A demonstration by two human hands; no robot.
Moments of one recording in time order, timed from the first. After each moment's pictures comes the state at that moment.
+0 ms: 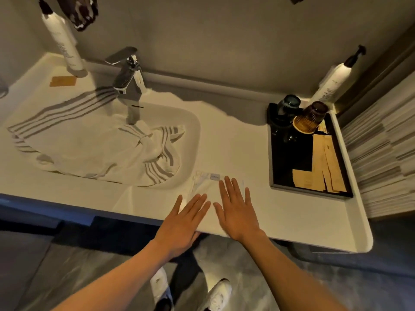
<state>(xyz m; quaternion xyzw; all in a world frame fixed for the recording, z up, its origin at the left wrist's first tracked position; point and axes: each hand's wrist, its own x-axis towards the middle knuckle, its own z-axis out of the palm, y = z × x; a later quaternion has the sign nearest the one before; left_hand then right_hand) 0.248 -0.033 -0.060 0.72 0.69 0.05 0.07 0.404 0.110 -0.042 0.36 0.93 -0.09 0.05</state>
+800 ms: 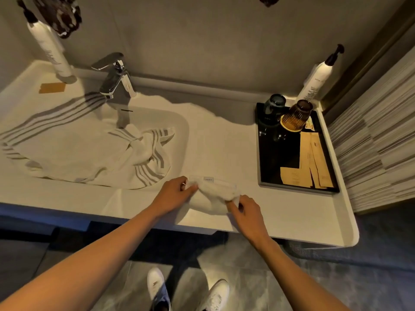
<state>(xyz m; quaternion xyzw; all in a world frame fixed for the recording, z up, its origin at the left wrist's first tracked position) 0.224 0.042 0.002 0.42 0.79 0.29 0.35 0.455 0.123 -0.015 0.50 0.75 -0.41 -0.12</state>
